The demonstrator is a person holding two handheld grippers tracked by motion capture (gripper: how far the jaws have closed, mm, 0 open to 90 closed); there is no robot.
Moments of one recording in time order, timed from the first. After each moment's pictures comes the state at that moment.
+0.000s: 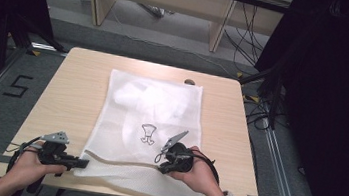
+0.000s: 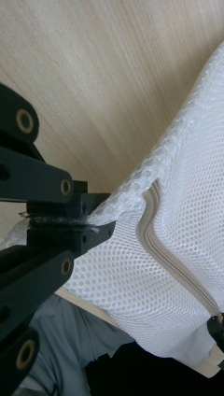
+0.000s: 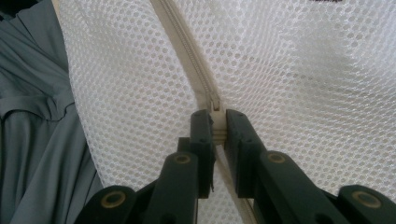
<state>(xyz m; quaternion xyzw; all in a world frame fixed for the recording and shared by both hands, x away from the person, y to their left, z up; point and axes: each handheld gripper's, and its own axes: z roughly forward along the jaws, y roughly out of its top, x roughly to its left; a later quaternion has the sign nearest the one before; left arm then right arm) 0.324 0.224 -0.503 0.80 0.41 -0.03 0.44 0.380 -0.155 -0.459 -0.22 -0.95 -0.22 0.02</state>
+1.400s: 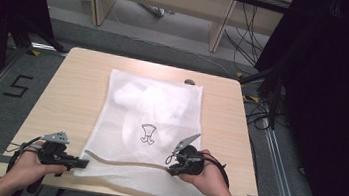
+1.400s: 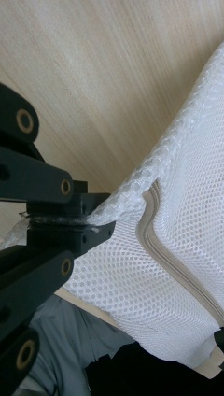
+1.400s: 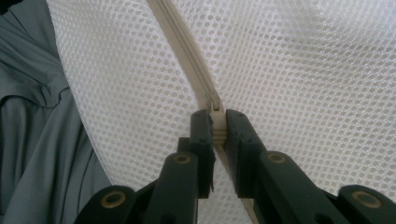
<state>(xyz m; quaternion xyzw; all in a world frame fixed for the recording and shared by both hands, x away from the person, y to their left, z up) 0.324 0.224 -0.503 0.80 0.41 -0.03 0.44 0.377 -0.184 -0.457 -0.24 -0.95 -0.22 0.02</state>
